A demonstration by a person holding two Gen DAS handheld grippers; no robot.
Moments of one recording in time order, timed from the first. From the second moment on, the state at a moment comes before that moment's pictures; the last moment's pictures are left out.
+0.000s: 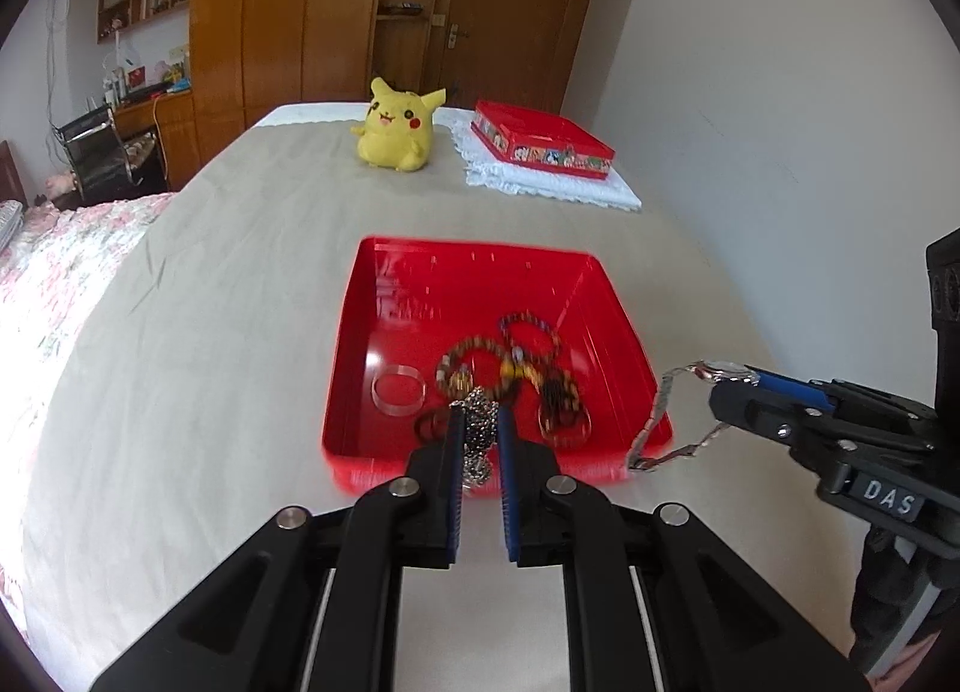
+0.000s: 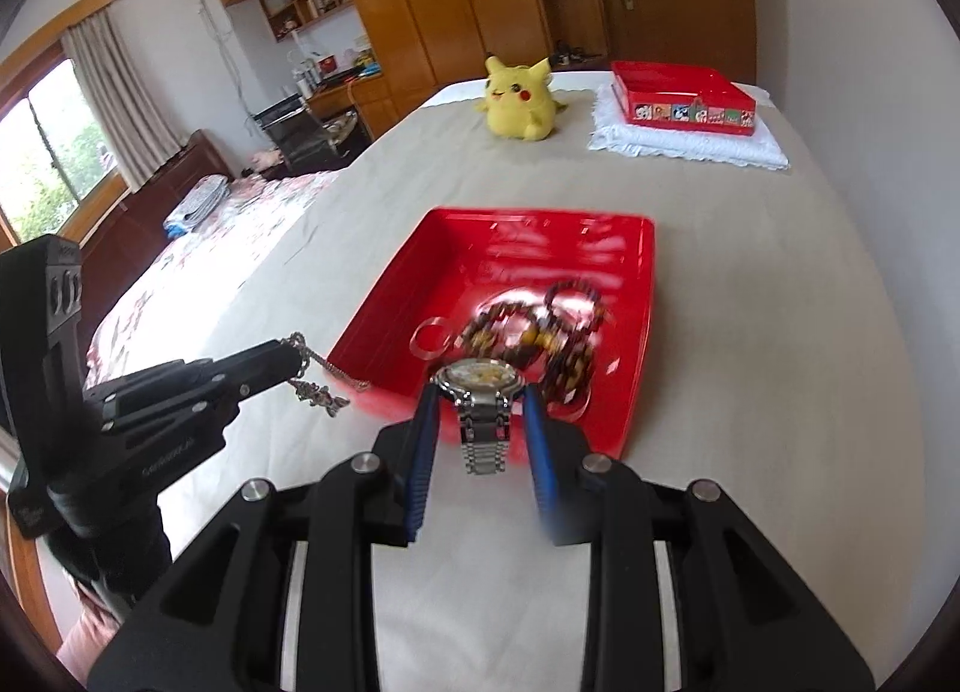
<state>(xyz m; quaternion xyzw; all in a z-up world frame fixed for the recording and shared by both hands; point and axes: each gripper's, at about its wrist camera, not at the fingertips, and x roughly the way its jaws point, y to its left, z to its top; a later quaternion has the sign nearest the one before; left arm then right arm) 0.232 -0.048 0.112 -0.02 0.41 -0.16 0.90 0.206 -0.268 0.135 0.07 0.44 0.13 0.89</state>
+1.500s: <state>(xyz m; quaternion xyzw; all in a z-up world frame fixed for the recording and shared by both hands) 0.327 -0.048 0.050 0.00 0.44 -0.09 0.89 0.302 -0.278 0.075 0.03 0.44 0.06 0.90</state>
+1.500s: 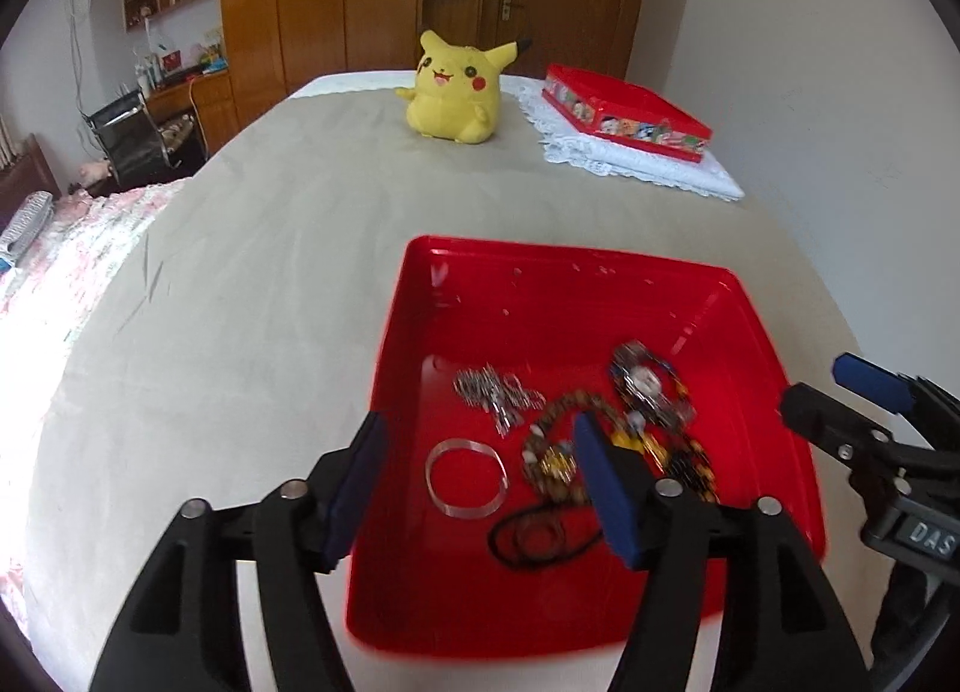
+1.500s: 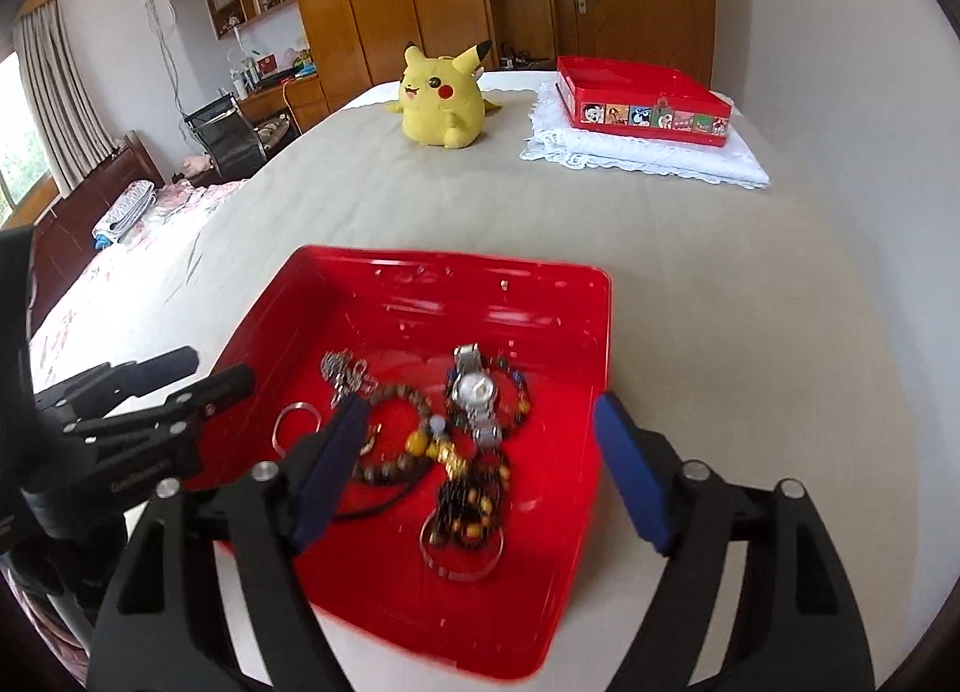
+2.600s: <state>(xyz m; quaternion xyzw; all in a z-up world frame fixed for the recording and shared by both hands) 0.235 -0.015 0.040 0.01 0.50 -0.06 0.86 0.219 -0.260 0.034 0.06 0.58 0.05 0.81</state>
